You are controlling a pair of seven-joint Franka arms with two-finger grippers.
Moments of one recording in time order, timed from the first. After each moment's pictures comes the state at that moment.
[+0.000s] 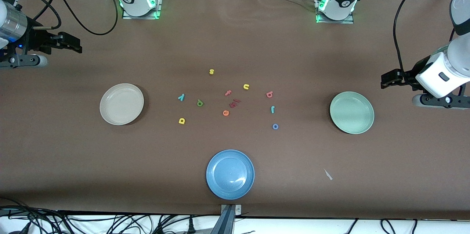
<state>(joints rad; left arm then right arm) 0.01 0.25 -0.07 -1.39 0.01 1.53 -0.01 0.03 0.02 0.01 -1.64 -0.01 1.47 -0.02</state>
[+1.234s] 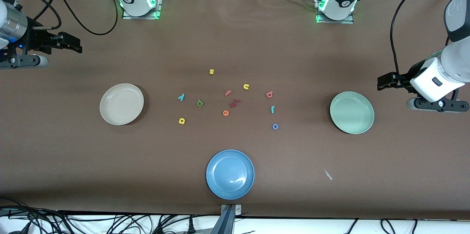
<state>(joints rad) 0.01 0.27 -0.08 -1.39 0.01 1.53 -0.01 0.03 0.02 0.01 -1.64 -0.01 1.46 -0.02</state>
